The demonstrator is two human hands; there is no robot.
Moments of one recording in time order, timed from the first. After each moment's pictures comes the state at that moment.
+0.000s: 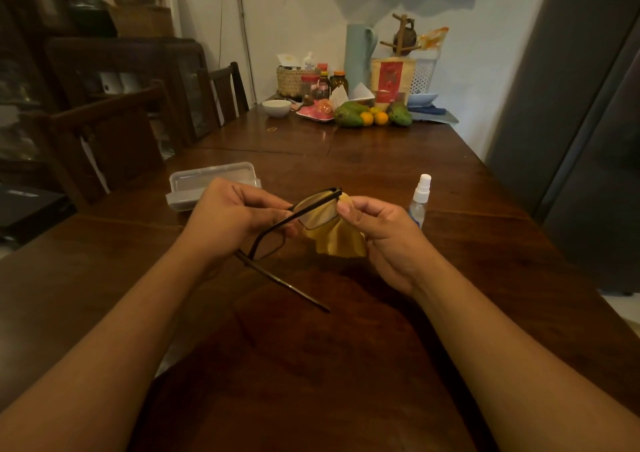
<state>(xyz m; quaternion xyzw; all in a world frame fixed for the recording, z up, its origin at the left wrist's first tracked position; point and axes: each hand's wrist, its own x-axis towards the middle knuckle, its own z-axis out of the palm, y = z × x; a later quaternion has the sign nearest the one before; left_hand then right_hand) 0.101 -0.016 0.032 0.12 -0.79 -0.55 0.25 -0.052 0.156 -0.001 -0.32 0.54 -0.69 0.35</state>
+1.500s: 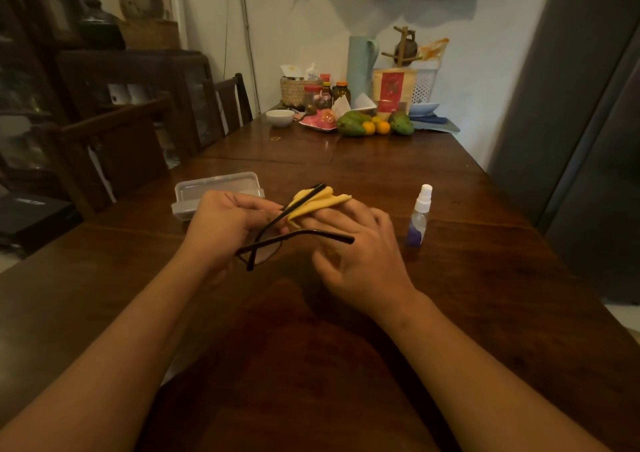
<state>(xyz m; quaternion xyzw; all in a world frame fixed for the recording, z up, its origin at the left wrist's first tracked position) 0.101 -0.017 0.034 0.19 -0.72 -0.60 0.29 -0.025 0.142 -0.012 -0.58 0.70 -0.31 -0.26</state>
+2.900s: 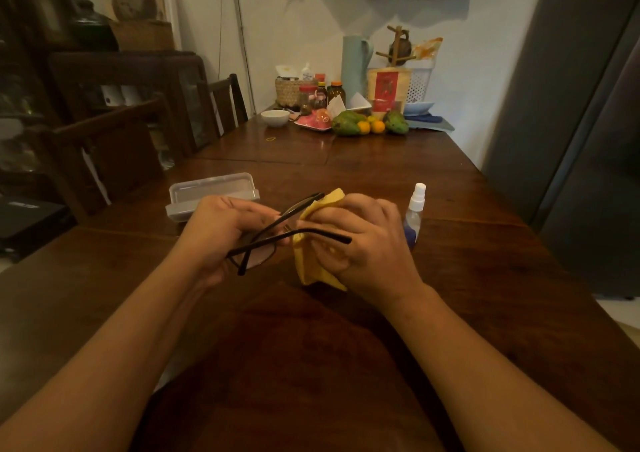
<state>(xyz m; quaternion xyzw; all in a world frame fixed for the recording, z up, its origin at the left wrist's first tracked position) 0.101 -0.017 0.031 0.20 -0.72 -0.62 0.22 -0.041 0.149 -0.014 -0.60 0.66 -0.29 -0.34</state>
